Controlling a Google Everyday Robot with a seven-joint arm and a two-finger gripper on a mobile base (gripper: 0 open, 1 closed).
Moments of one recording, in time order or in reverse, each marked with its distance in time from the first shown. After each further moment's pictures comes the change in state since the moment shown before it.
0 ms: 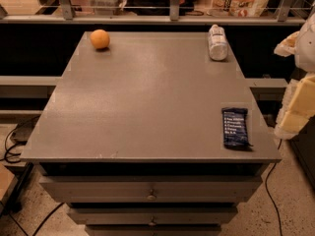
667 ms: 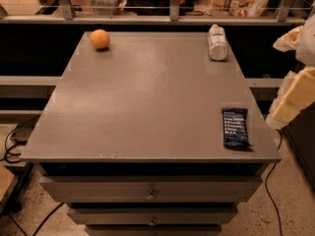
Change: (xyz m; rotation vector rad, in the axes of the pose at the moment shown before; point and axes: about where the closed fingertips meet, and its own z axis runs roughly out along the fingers) arm -0.008 -0.015 0.002 0.018 -0.130 0.056
